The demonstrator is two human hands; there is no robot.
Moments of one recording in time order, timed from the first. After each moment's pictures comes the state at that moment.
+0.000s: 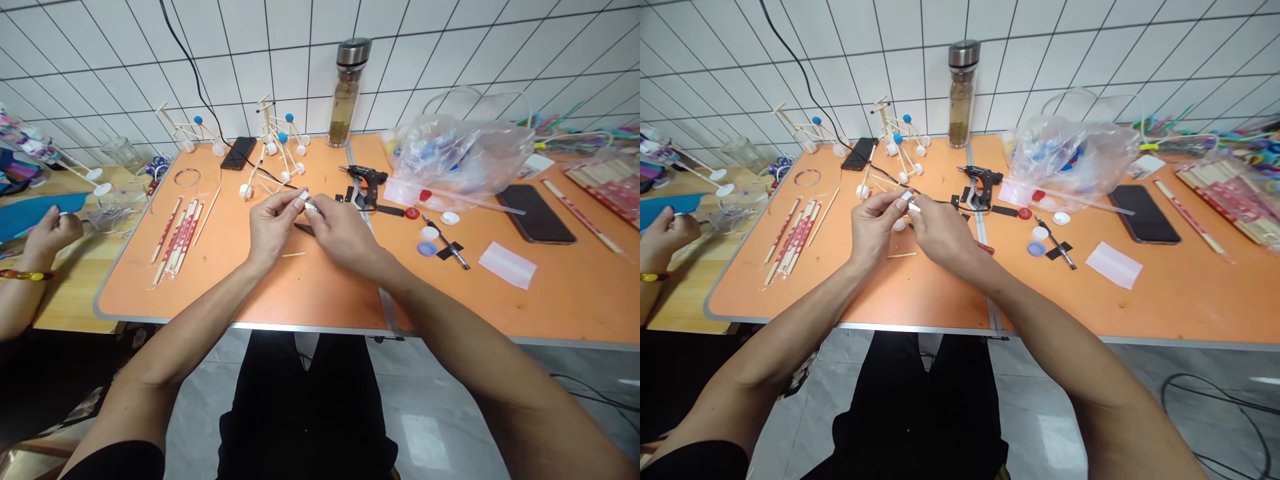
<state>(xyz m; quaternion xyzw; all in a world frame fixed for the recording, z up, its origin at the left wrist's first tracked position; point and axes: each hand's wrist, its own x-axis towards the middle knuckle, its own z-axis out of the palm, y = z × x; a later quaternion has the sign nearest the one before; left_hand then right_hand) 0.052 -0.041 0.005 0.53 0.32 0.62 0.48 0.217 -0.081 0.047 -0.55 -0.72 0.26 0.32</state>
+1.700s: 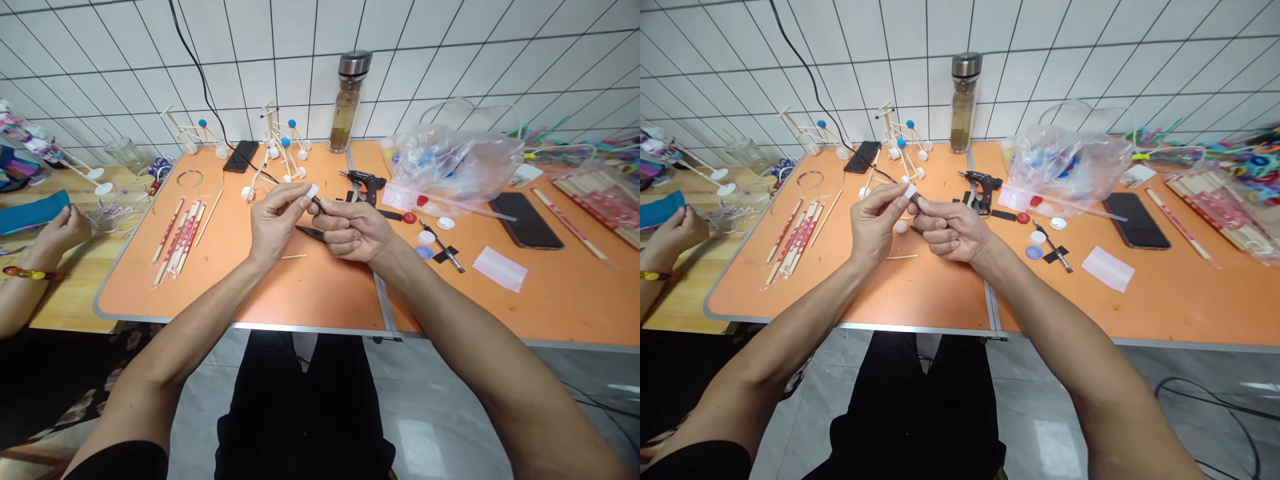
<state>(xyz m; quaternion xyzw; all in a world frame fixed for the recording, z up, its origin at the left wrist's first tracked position) 0.047 -0.036 0.011 0.59 0.27 0.65 0.39 0.238 -0.064 0.055 -0.38 -0.67 0.57 0.30</state>
